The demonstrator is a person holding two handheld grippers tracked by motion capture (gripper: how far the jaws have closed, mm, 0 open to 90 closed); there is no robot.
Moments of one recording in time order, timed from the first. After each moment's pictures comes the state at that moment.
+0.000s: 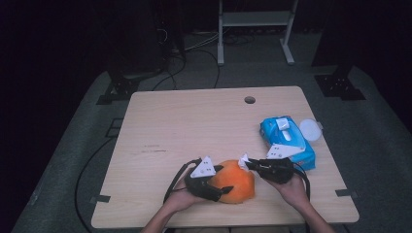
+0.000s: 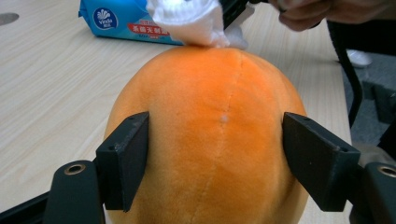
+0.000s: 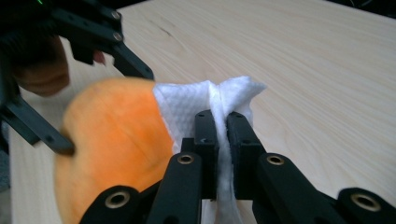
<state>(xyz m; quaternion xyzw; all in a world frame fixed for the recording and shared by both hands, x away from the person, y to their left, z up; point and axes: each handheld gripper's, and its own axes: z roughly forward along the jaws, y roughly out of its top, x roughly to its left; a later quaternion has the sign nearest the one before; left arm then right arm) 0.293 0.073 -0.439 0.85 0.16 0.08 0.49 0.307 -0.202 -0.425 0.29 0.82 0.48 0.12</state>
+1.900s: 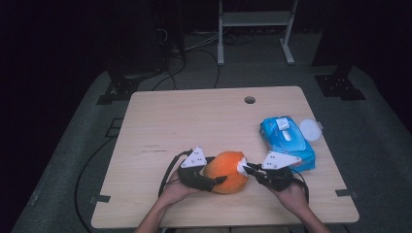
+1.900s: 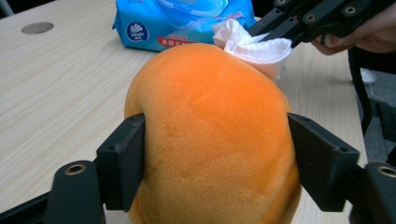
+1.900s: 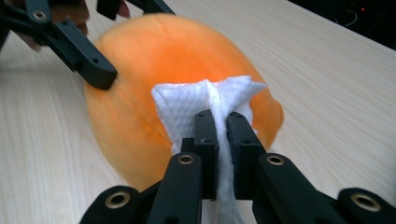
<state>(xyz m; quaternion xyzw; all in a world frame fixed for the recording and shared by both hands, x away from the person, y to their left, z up) 0.309 0.090 -0.426 0.84 0.17 0.09 0.50 0.286 -0.190 -0.422 0.24 0.83 0.46 0.18</state>
